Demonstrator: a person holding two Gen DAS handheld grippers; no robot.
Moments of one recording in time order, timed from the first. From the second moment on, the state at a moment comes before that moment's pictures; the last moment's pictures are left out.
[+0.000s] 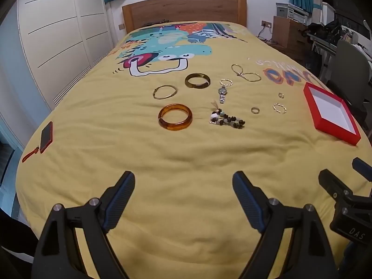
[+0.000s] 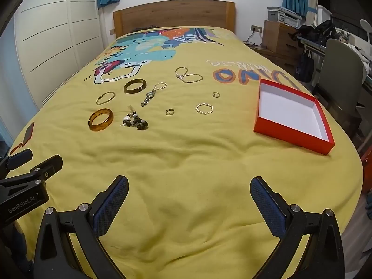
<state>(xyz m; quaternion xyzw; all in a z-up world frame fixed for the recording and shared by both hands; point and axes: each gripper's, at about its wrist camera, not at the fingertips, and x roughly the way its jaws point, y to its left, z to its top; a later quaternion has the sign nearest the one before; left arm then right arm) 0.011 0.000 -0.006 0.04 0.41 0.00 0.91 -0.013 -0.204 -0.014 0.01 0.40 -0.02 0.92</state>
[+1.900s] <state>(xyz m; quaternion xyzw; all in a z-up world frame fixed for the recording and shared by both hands) 0.030 0.003 0.002 0.03 0.39 0.03 0.92 -0.002 -0.218 -0.018 0.03 0.38 0.00 0.92</state>
